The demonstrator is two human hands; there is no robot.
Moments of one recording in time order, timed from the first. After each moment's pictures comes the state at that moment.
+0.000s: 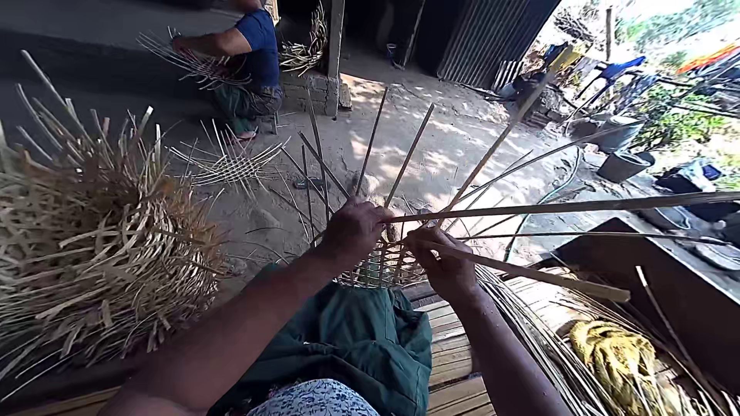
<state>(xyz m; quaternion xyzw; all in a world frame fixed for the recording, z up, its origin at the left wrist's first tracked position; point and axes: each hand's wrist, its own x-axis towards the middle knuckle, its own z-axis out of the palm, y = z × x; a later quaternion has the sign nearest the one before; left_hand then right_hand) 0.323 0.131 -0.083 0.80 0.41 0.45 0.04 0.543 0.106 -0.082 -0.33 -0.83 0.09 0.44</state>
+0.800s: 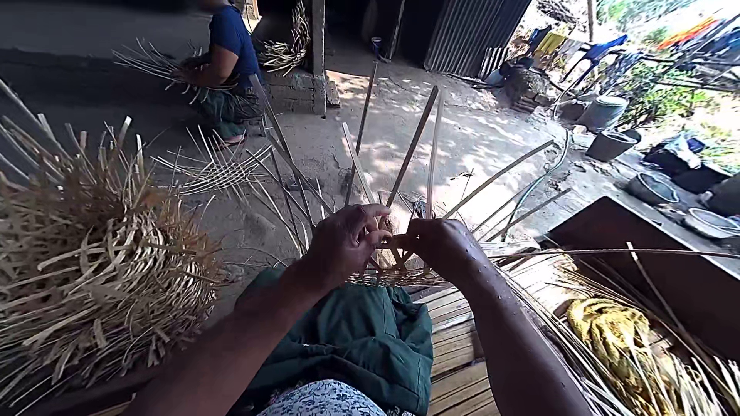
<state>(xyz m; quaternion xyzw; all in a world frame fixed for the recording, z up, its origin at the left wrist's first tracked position) 0.319 0.097 -0.067 0.78 0.34 0.52 0.10 0.530 0.091 -0.011 -0.56 -0.80 0.13 0.16</state>
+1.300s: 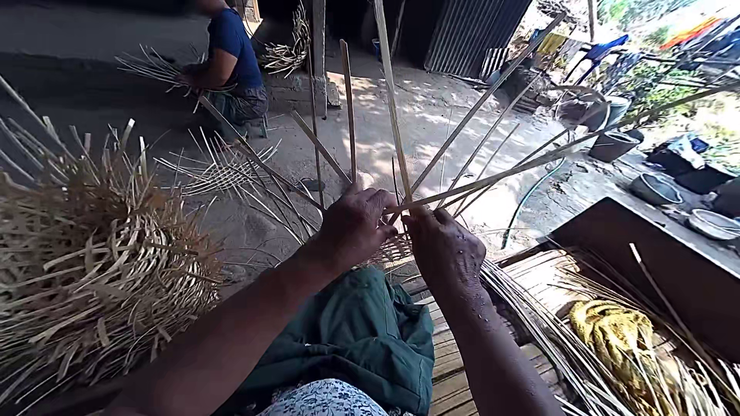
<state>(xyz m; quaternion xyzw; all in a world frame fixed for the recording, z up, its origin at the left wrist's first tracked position) 0.328 0.117 -0.038 0.82 0.39 0.41 -0.01 0.499 0.080 -0.037 -0.62 -0.72 -0.17 0.27</state>
